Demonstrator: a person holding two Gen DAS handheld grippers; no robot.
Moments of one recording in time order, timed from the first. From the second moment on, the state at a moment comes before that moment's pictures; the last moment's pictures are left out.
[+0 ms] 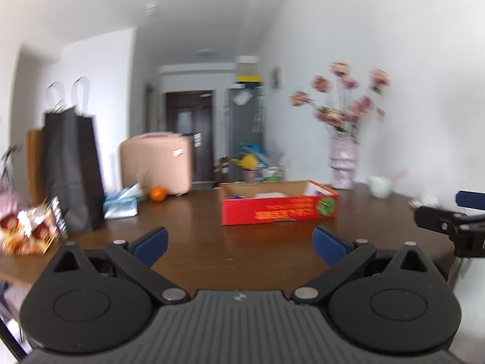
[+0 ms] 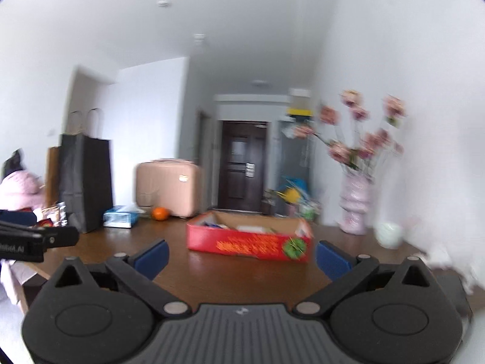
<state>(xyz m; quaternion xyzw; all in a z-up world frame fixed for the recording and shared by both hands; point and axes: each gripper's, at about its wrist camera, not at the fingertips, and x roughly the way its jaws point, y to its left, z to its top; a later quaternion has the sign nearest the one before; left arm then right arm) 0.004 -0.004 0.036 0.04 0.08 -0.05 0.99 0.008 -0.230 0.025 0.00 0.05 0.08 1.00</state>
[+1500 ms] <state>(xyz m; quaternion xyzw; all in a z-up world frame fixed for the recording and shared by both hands) -0.010 -0.006 0.026 0.03 0.09 -0.05 0.99 -0.005 -0.220 0.018 0.00 0.11 0.10 0.99</state>
